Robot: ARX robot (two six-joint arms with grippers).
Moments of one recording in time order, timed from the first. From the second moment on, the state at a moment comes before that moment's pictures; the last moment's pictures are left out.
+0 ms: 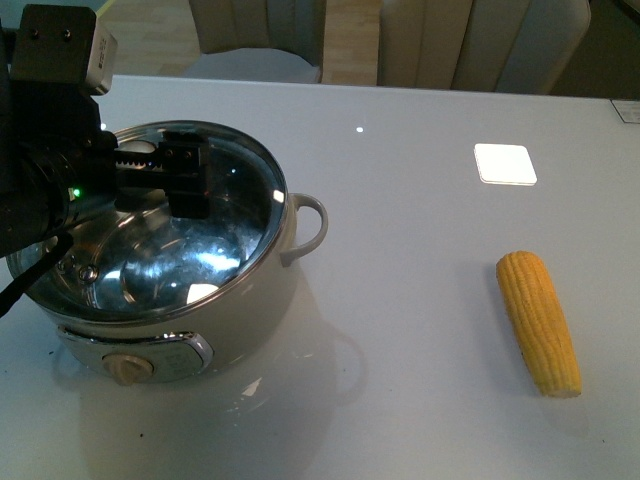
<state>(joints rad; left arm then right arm) -0.26 2.00 0.65 0.85 -0.09 -0.07 0.00 0.01 0.02 0.00 0.00 0.00</state>
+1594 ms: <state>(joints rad) -0.29 1.84 0.71 0.72 -0.14 -0.01 0.00 0.01 0.02 0.00 0.00 0.00</state>
